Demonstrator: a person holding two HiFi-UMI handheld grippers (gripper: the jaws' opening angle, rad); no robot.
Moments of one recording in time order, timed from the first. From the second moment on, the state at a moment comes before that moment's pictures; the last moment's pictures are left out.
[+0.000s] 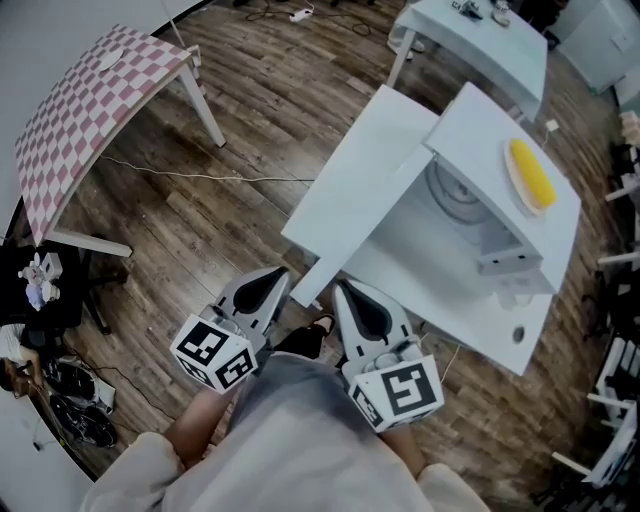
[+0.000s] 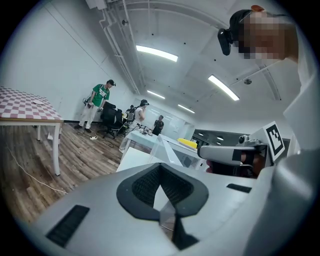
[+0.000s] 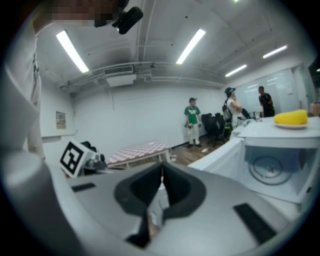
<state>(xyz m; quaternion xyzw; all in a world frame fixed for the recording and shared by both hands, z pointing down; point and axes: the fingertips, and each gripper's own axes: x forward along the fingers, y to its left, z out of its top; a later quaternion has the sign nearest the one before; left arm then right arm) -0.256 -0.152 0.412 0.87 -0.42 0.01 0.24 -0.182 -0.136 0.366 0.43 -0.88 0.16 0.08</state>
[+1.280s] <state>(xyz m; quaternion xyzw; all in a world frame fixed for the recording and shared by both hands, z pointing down) -0.202 -0.132 0.429 0.91 -0.31 0.05 0.26 -0.149 -0.127 0.376 0.47 -0.86 0.18 0.07</state>
